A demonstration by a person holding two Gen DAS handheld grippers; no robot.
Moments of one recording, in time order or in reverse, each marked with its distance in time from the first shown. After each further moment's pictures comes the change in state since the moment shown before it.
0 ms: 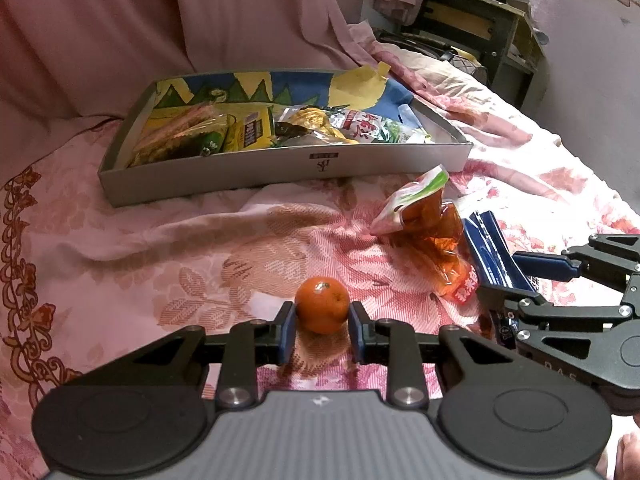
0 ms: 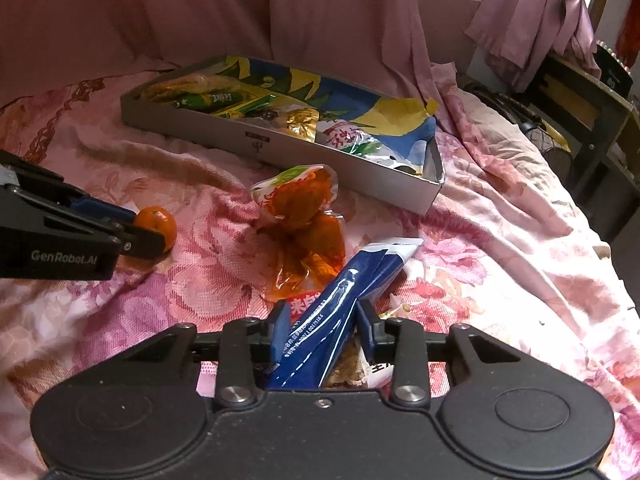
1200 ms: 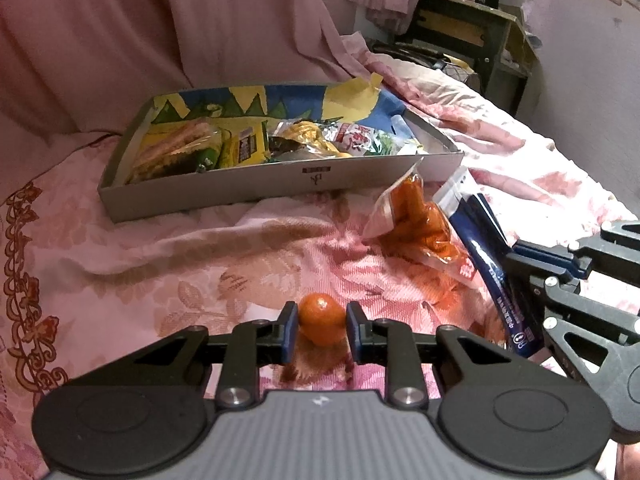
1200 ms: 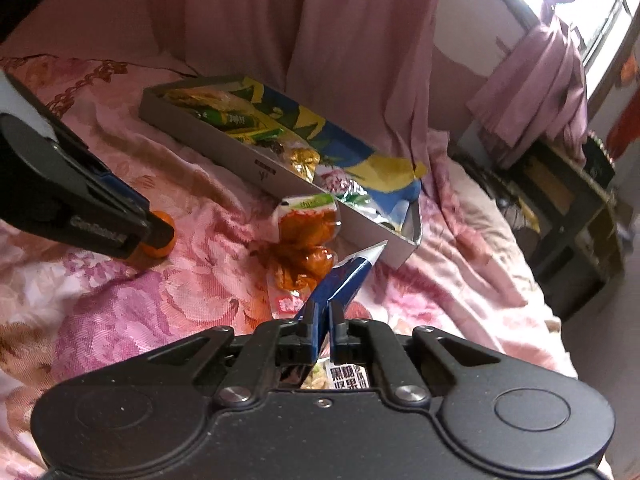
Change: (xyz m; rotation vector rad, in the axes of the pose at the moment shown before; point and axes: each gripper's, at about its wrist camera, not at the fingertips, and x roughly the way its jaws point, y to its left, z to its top) left arm -0.006 -0.005 0.002 0.024 -0.035 0.000; right arm -0.025 0.024 -0.004 -0.215 -0.131 -0.131
